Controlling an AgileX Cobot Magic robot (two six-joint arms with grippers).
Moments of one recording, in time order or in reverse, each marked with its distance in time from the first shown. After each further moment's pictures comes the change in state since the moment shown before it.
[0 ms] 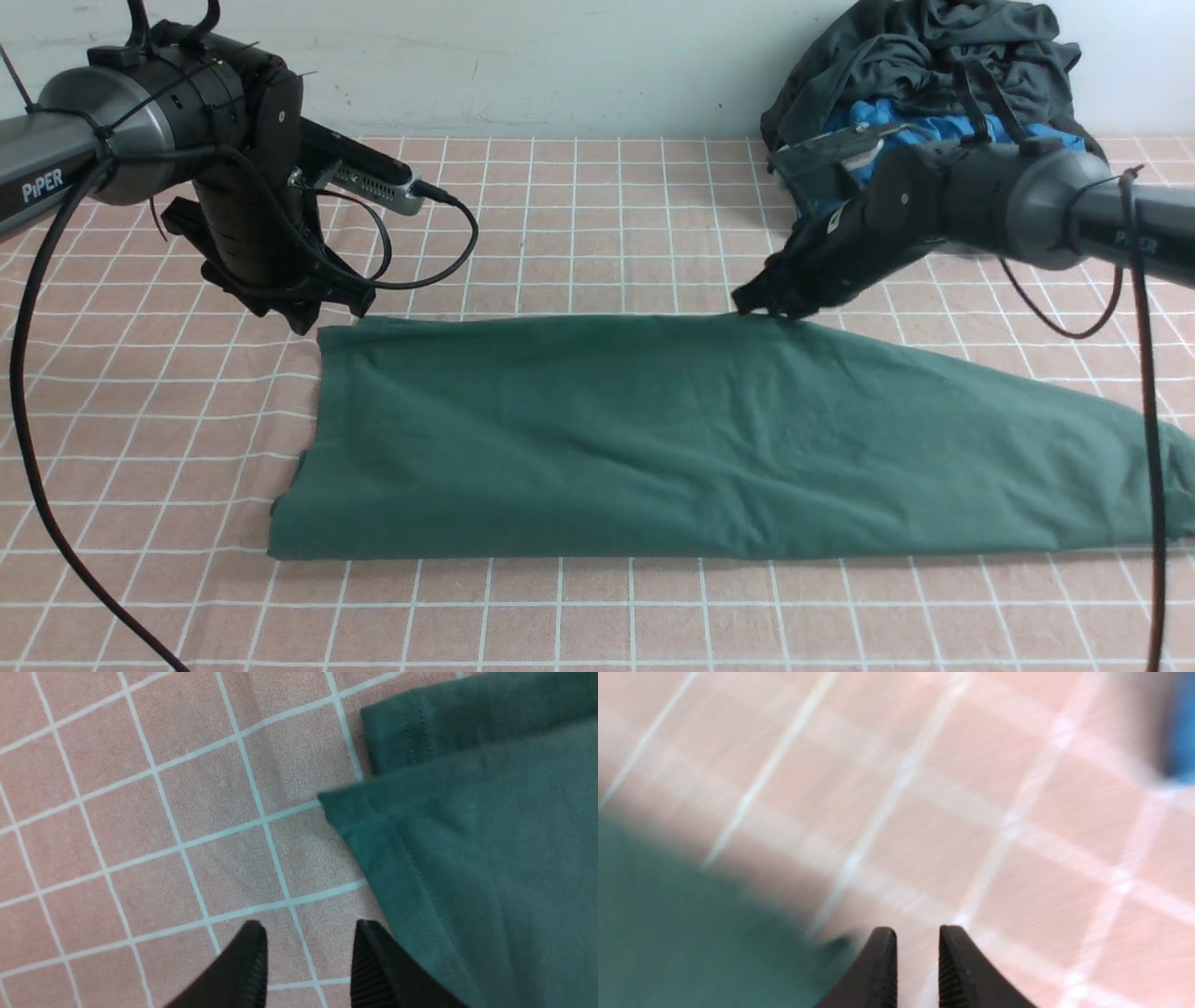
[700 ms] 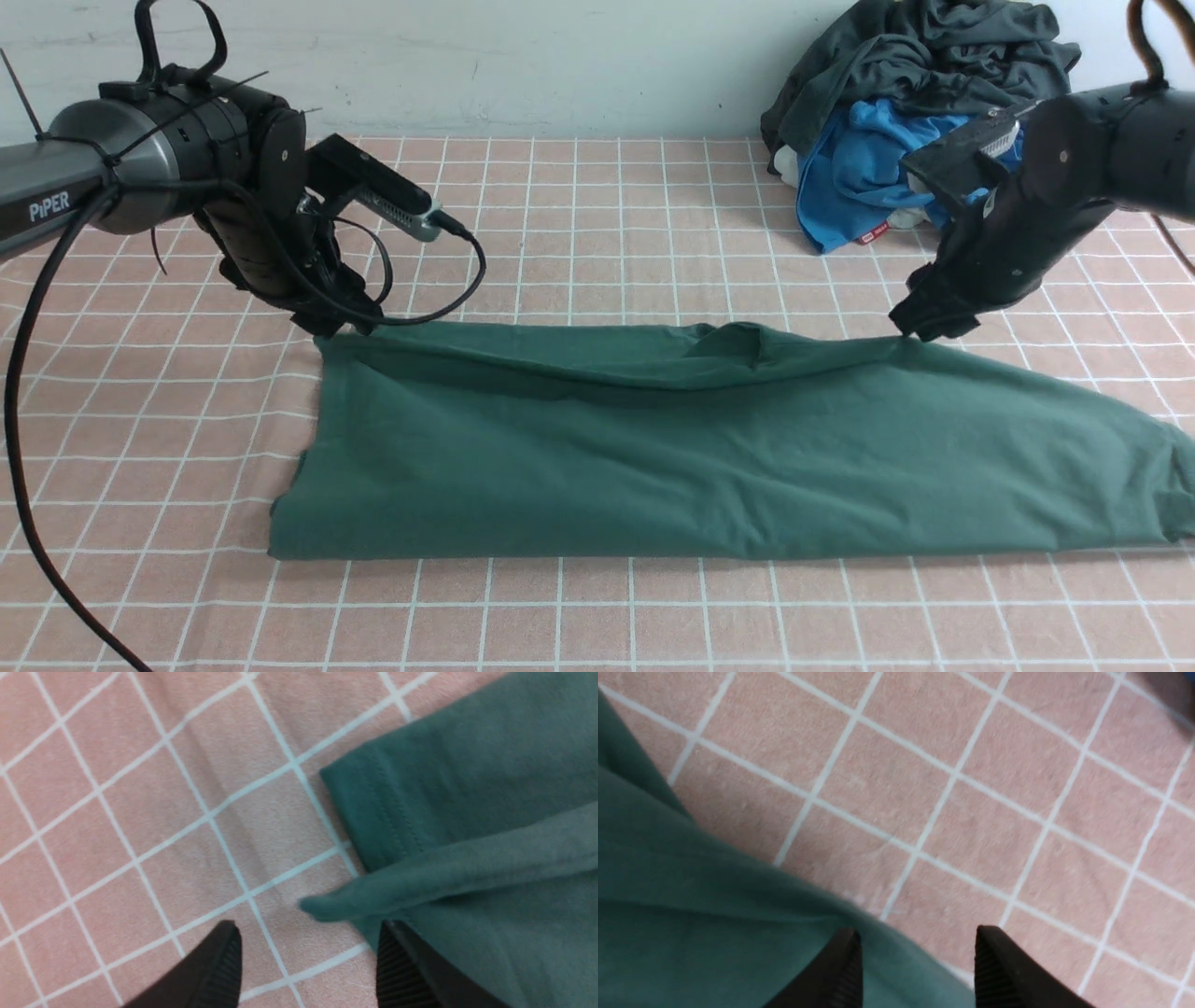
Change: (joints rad) right arm -0.109 -0.194 0.184 -0.083 0.280 -0.213; left arm 0.000 0.005 0.072 0.000 -0.197 0.115
